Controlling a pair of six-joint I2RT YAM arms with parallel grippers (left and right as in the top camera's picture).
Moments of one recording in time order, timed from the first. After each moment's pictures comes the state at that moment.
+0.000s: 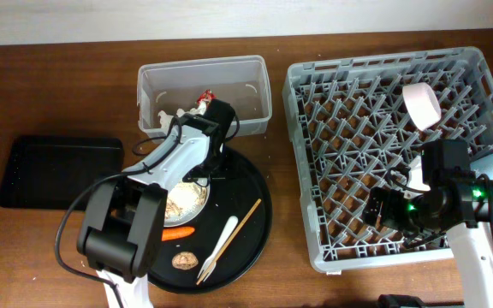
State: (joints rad) left arm -0.42 2.01 1.37 -0.88 0.02 -0.39; right arm -0.10 1.12 1.08 -1.40 -0.15 0.25
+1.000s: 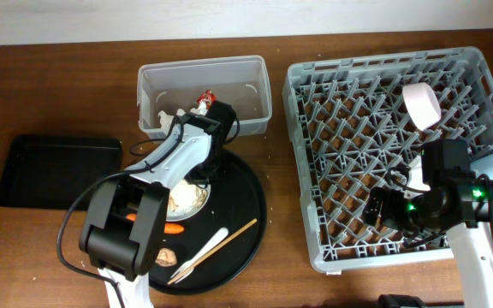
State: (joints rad) left arm -0.42 2.02 1.39 -0.96 -0.03 -0.42; right arm -0.10 1.12 1.08 -1.40 -0.15 0.25
